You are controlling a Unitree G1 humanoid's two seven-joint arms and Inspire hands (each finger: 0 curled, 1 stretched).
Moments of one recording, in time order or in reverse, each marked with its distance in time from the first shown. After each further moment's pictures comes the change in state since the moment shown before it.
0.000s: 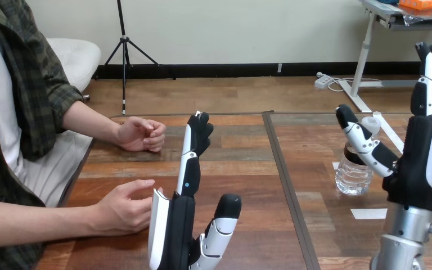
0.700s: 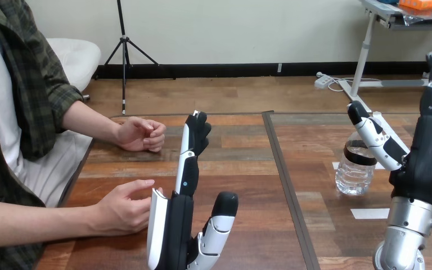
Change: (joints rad) left arm 0.001 0.000 0.000 0.000 -0.033 -0.001 -0.027; right arm -0.064 -0.007 0.000 0.121 0.204 0.037 0.109
